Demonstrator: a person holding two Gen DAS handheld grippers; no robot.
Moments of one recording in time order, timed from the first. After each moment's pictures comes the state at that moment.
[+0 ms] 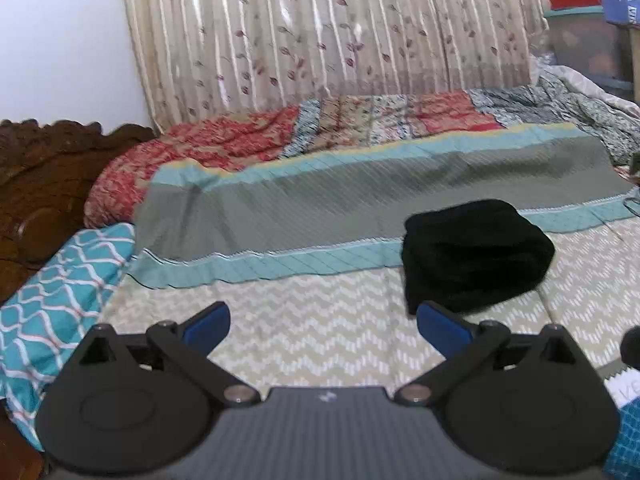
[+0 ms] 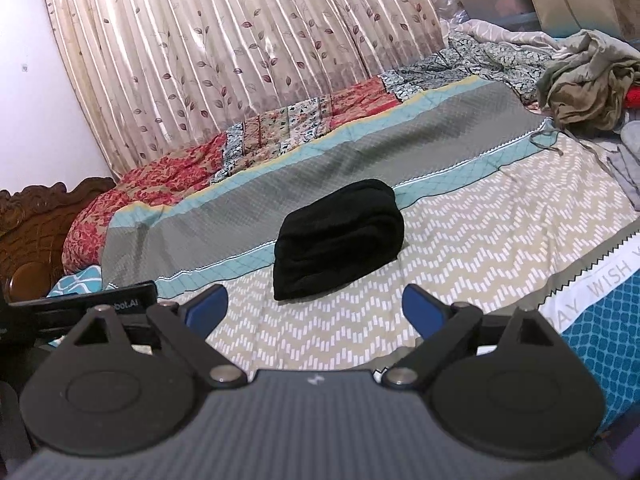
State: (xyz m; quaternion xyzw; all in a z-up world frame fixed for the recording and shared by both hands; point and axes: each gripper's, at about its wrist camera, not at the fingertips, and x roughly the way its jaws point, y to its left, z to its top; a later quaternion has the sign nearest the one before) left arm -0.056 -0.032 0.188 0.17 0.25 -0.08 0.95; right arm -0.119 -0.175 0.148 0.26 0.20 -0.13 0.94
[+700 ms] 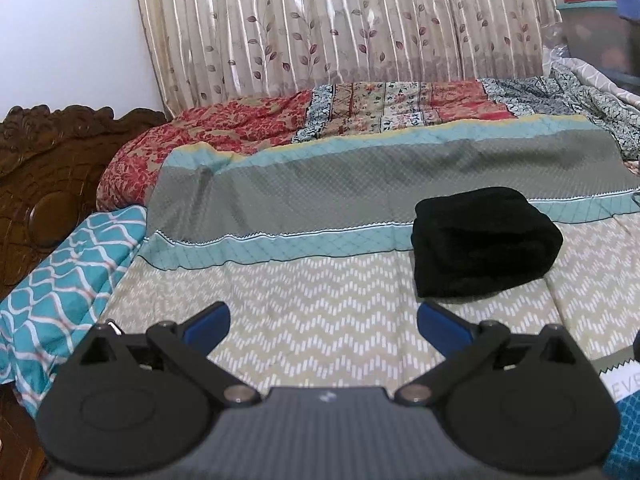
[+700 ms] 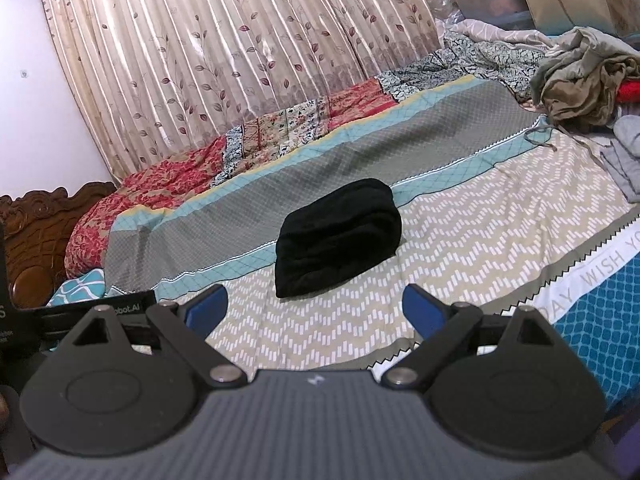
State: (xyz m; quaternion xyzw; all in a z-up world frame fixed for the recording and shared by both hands) left arm -0.061 -0.025 0.187 0.16 0.28 -0.06 0.95; right arm -0.130 -0.169 0.150 0.27 0.19 -0.13 0.94
